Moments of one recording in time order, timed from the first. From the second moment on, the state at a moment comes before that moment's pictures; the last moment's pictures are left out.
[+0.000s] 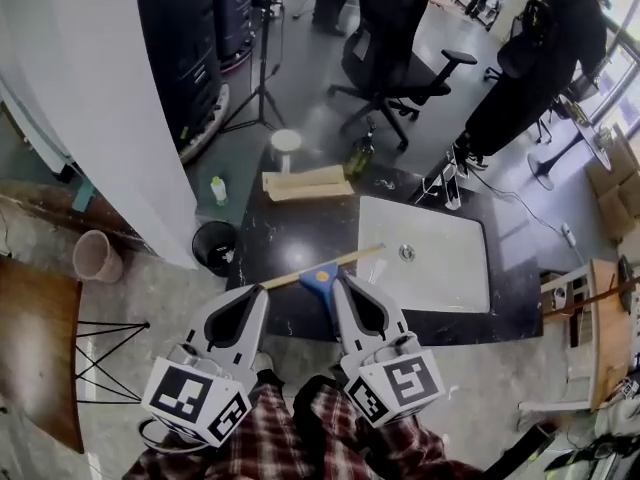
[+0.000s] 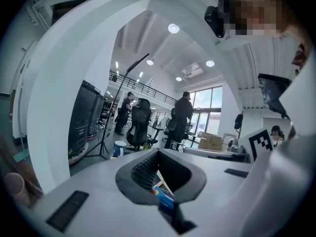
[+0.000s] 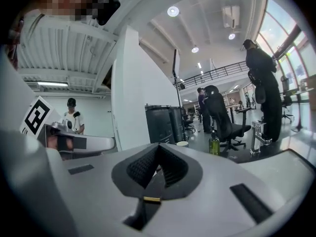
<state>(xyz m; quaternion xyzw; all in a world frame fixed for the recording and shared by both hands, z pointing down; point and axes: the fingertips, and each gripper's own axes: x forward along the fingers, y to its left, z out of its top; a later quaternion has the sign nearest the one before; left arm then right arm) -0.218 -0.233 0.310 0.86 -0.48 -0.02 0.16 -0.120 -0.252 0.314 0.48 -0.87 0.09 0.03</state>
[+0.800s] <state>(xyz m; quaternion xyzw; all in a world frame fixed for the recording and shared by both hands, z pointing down) -0.167 -0.283 0.338 0.88 -0.41 0.00 0.21 -0.062 -0.287 0.348 0.54 -0.83 0.13 0.09</state>
